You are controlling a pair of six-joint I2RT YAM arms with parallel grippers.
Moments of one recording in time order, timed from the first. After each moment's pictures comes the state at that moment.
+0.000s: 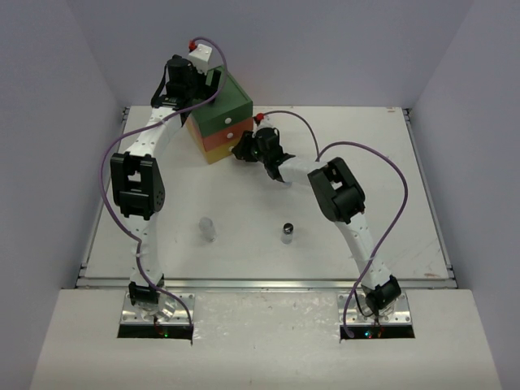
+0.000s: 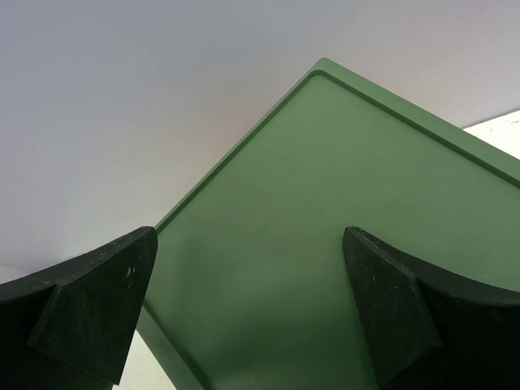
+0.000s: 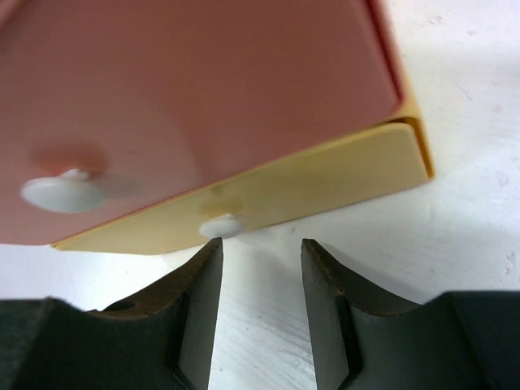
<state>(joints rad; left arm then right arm) -0.10 2.18 2.01 -0.12 0.01 0.27 0.56 2.49 1.71 0.42 -0.06 0.55</state>
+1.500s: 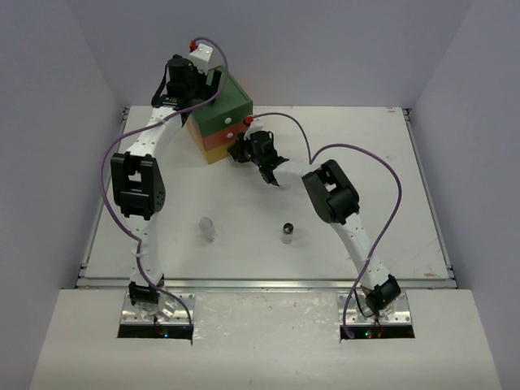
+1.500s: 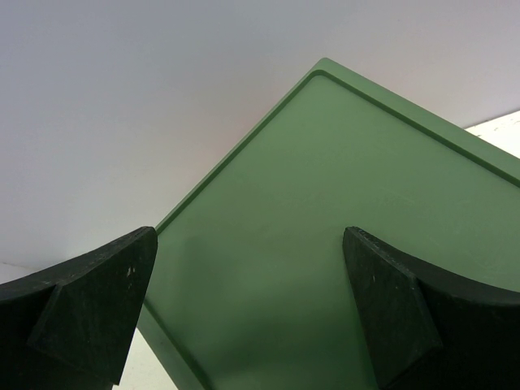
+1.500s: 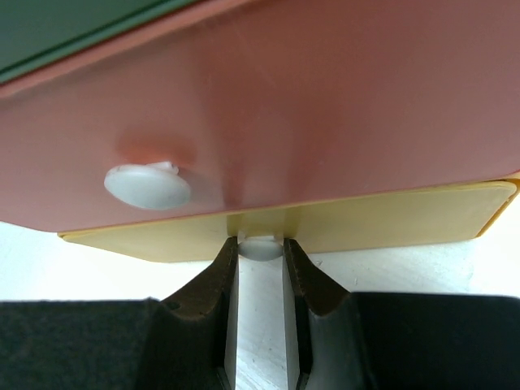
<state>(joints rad) -0.10 2.18 2.02 -0.12 0.00 0.28 0.59 2.53 1.75 0.52 -0.05 0.36</state>
